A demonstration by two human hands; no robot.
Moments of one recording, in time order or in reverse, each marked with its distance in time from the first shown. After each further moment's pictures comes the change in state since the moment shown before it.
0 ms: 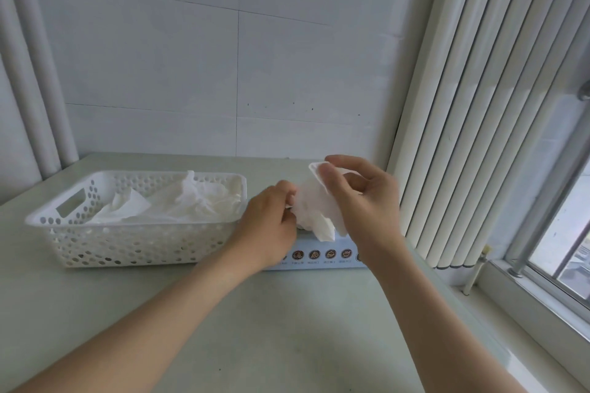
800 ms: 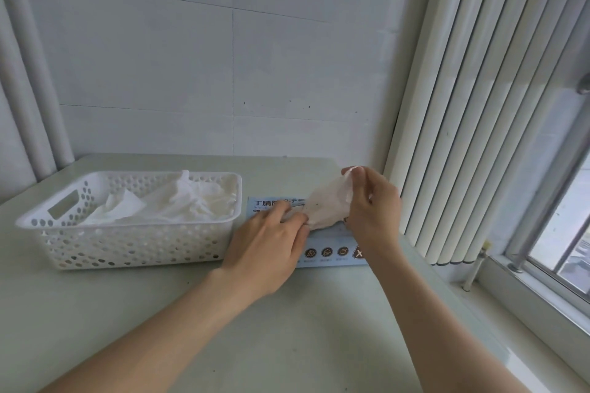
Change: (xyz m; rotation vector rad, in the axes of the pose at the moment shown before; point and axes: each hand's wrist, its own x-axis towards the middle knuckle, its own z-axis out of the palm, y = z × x) left_hand -0.020 -0.010 0.026 0.560 -0.013 0.216; right_hand 0.030 0.069 -0.020 -0.409 0.243 -0.081
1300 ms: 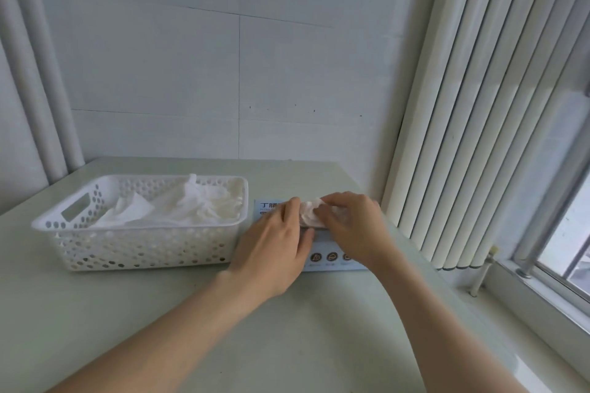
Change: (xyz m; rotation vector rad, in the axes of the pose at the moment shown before) left_hand 0.001 0.006 -0.009 -0.155 0.028 -0.084; right_hand -0.011 -0.008 -0.004 -0.287 -0.462 -0.116
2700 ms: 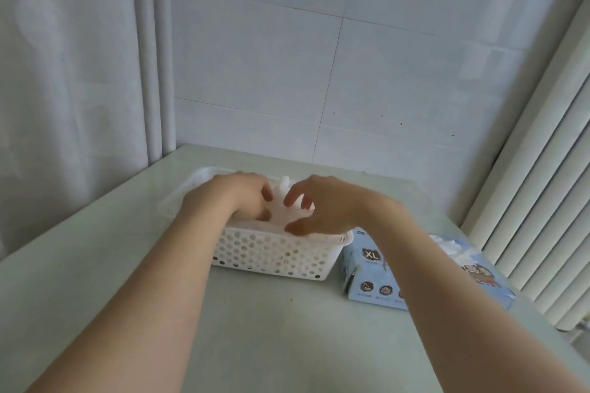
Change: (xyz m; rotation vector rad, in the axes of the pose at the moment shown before) left_hand 0.022 -0.168 -0.133 0.076 -0.535 -0.601; right_hand 0.084 -0.165 0.097 -0.436 -0.791 -0.290
